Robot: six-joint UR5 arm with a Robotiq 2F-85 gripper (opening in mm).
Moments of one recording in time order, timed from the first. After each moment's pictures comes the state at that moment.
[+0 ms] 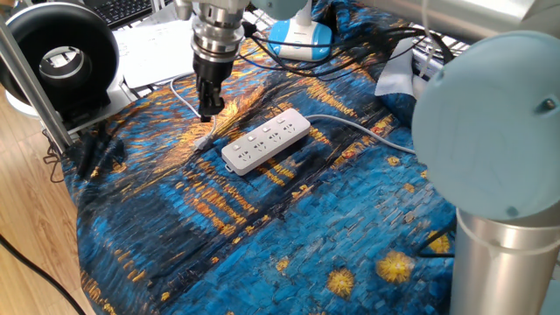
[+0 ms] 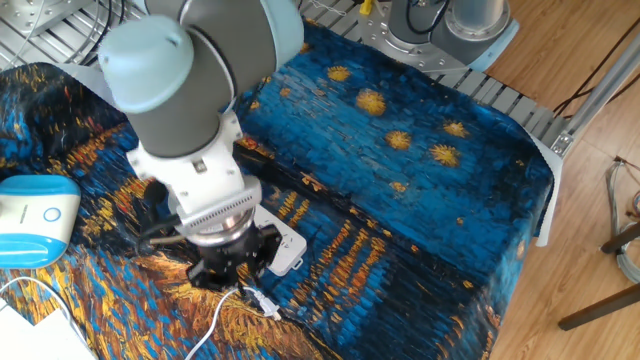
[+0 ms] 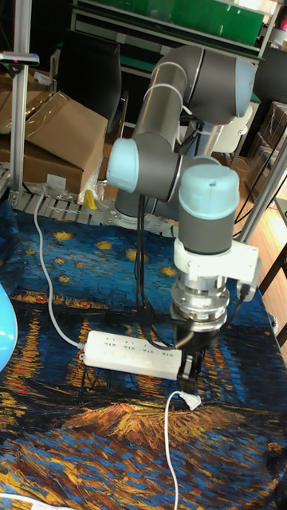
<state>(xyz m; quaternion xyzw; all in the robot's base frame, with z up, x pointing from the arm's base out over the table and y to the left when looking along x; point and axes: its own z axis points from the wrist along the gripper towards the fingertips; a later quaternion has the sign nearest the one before) 0.678 0.138 0.070 -0.57 0.81 0.07 0.11</state>
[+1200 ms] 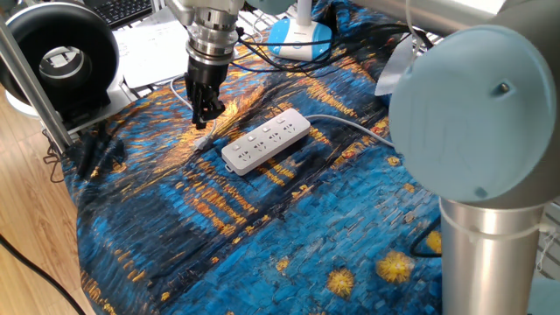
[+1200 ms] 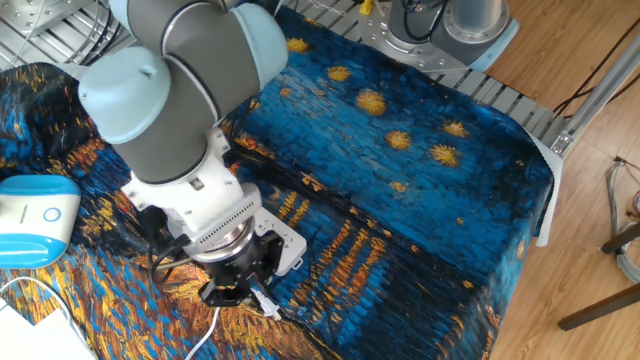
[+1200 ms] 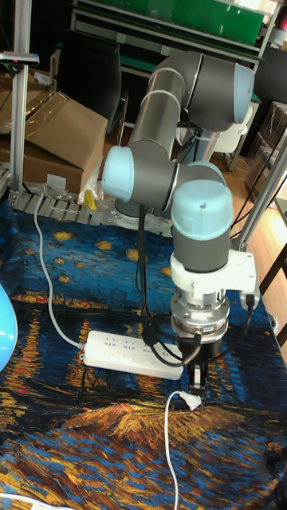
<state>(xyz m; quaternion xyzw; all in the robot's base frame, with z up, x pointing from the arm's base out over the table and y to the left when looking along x) 0.676 0.151 0.060 -0.66 0.73 0.12 0.12</state>
